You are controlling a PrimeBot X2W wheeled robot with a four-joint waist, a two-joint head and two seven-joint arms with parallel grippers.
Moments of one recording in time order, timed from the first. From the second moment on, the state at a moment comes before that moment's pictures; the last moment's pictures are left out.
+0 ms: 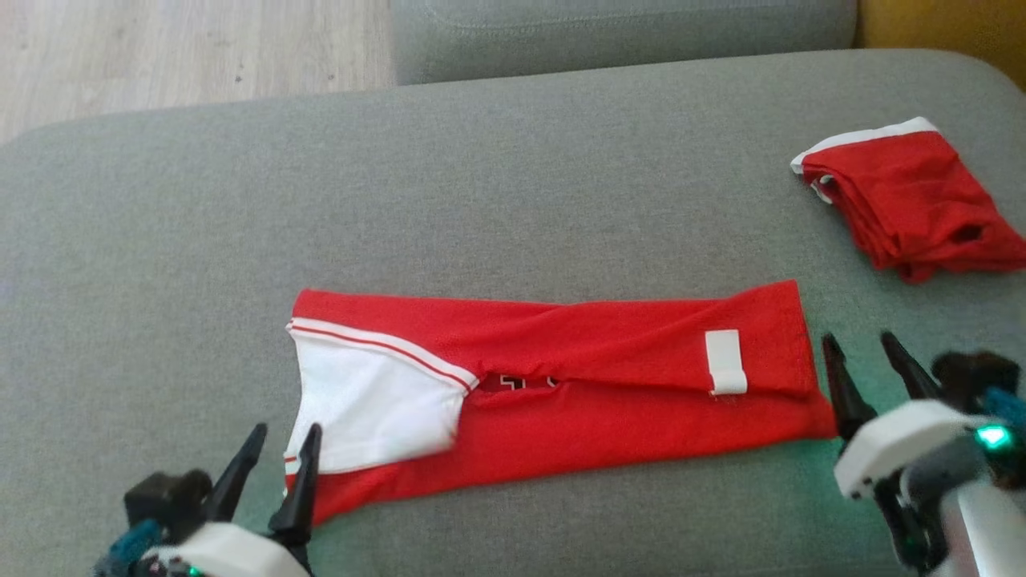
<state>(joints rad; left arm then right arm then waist) -0.02 0.49 -0.56 0.12 -0.79 0.08 -0.07 -0.12 -0.18 0.01 0.33 0.23 0.12 0.09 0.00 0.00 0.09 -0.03</state>
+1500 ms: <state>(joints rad) 0.11 0.43 -0.52 -0.01 -0.75 0.27 -0.21 -0.19 -0.17 -0.18 0.59 0.19 0.12 0.18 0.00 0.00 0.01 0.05</state>
